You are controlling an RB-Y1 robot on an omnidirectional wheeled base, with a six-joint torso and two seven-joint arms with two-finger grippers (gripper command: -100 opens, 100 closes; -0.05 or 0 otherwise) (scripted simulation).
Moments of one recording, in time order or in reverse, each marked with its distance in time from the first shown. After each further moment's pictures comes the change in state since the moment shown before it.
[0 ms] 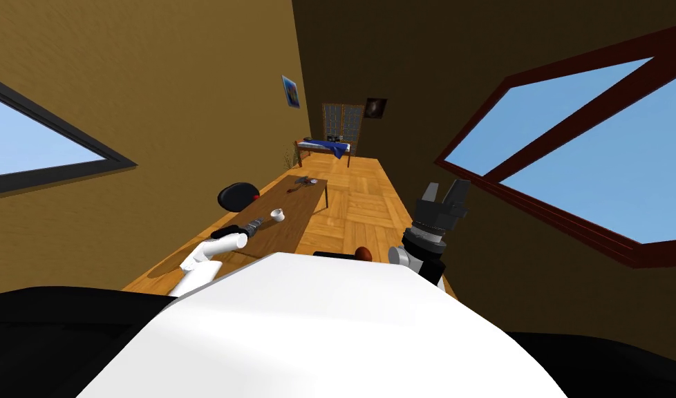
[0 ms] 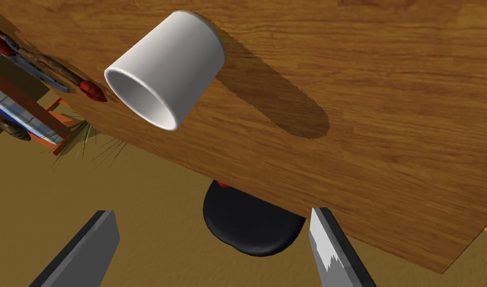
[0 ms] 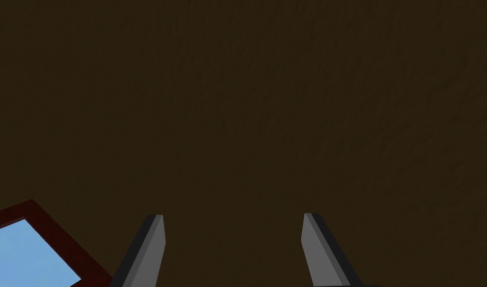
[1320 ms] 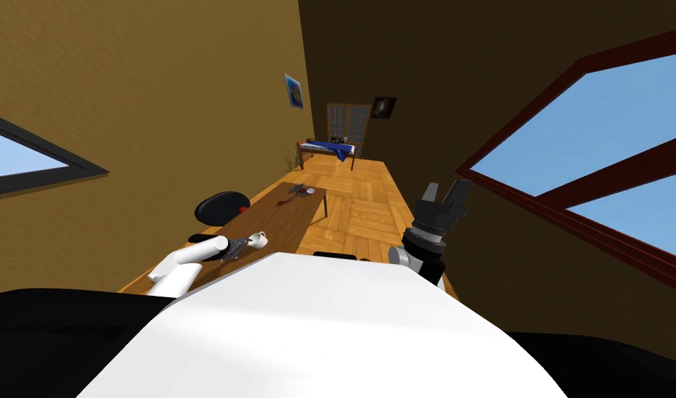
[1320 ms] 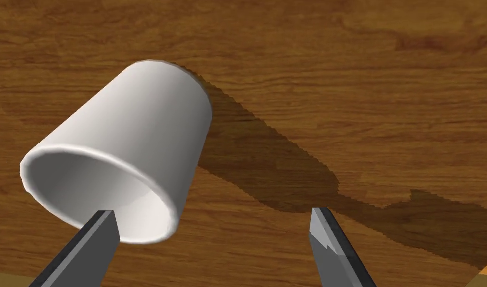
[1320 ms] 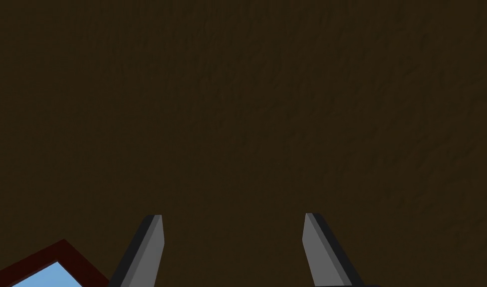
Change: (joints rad) left arm -0.039 0.098 0.108 0.281 0.153 0.394 -0.228; right arm 0.000 0.000 0.000 0.000 0.000 0.000 0.000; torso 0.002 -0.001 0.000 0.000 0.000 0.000
